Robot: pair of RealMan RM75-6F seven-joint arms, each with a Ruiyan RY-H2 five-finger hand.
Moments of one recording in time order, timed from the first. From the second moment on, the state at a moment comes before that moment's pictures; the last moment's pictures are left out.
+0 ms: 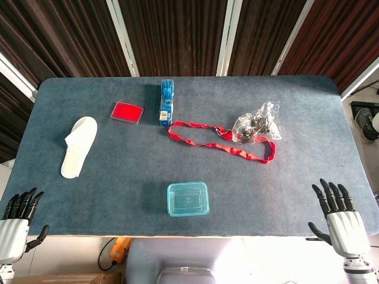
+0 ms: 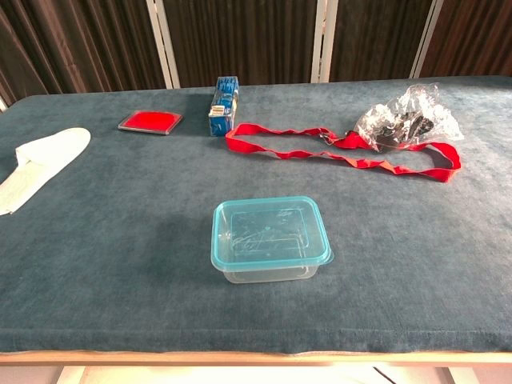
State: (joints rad) left arm -0.02 -1.15 0.07 -1.60 1.60 1.58 0.06; right arm -0.01 -1.18 -0.04 -1.61 -1.67 1.63 -0.23
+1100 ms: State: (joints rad) left arm -0.53 -1.65 -0.08 -1.70 1.43 0.94 0.15; right arm 0.01 -1.15 -0.02 -1.63 -1.66 1.57 -0.15
